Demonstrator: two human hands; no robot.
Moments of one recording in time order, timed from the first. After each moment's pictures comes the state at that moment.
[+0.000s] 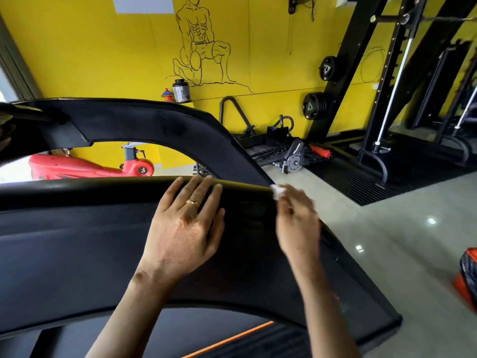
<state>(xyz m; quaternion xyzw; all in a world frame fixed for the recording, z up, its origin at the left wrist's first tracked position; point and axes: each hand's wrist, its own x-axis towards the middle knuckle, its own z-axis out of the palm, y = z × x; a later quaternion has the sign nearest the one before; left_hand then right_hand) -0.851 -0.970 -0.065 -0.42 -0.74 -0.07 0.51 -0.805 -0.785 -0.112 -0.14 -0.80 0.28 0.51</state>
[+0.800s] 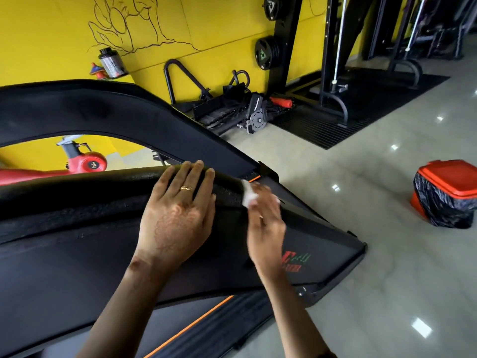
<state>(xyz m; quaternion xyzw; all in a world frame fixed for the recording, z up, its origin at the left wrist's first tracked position) -0.840 -0.840 -0.115 -0.49 -0.73 -0.01 0.48 -0.782 -0.723 -0.226 -0.19 -0.65 0.48 0.55</state>
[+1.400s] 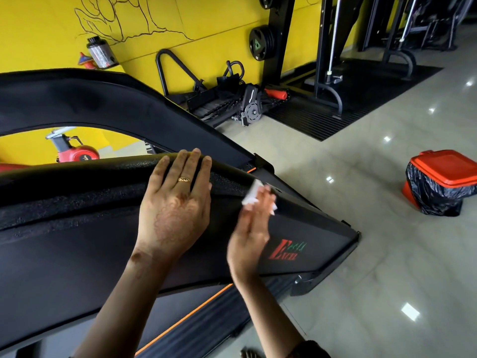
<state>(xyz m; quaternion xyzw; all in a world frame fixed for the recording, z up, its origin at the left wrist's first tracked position) -0.839 -0.841 -0.122 -0.48 -0.72 -0.02 0.50 -0.793 -0.769 -0.238 -0.28 -0.56 0.51 0.59</state>
